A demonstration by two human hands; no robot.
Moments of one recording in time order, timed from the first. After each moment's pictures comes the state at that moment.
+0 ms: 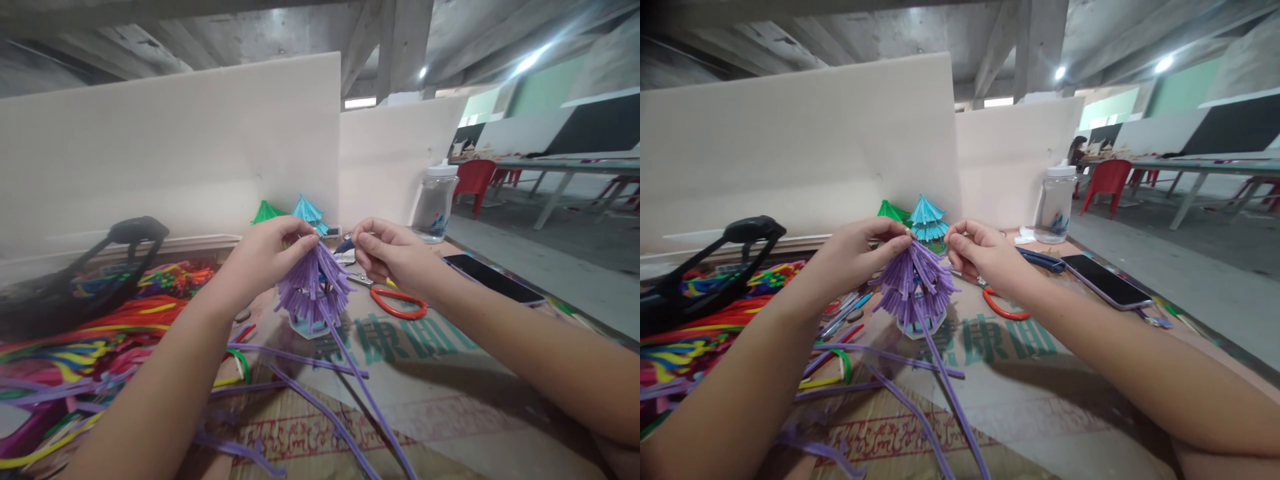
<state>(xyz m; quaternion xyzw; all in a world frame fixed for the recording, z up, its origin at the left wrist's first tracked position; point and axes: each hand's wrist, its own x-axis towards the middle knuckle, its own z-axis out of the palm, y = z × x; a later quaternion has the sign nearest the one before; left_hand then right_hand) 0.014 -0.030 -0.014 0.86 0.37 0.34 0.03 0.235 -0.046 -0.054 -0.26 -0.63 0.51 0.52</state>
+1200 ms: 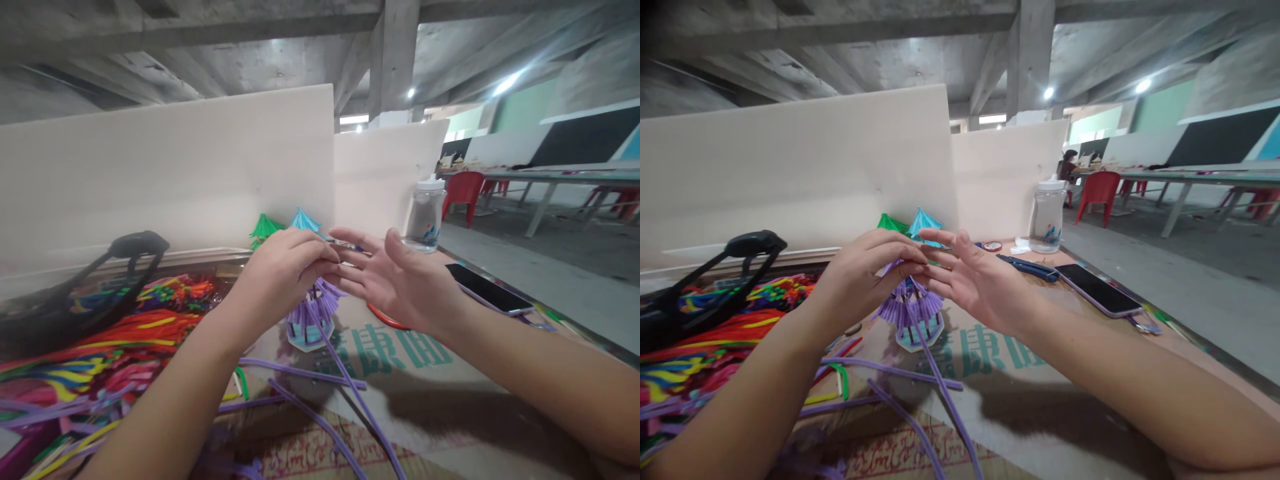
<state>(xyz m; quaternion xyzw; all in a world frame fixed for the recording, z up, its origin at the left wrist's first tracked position) 0.025 -0.043 -0.018 0.89 0.14 0.39 -0.17 0.222 -0.081 -0.042 -0.12 -0.57 0.64 0.50</state>
